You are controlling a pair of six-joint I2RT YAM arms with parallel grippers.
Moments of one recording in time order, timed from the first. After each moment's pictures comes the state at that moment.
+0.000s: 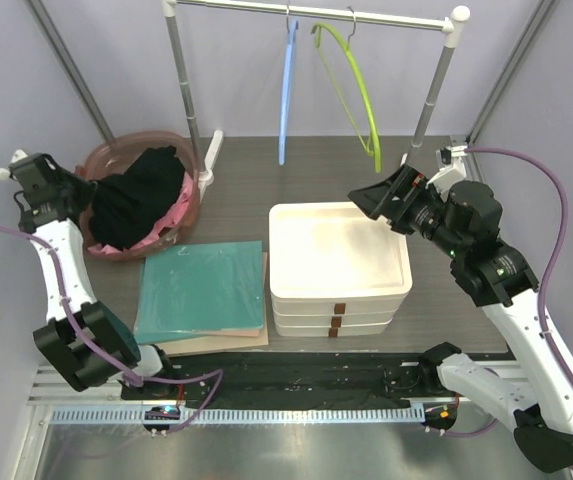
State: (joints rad) left arm 0.51 1.36 1.33 -0.47 0.16 -0.63; right arm 0.42 0.88 1.18 -0.50 -0.13 0.78
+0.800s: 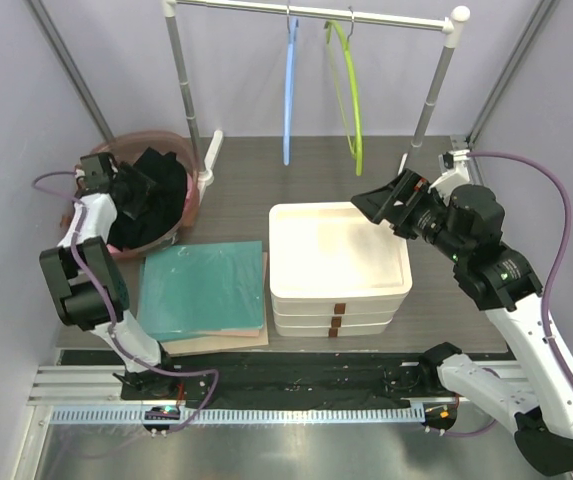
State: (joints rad) left arm 0.30 1.78 1.31 -0.34 0.26 -0.74; right arm 0.42 0.86 1.18 -0.55 -0.11 0.78
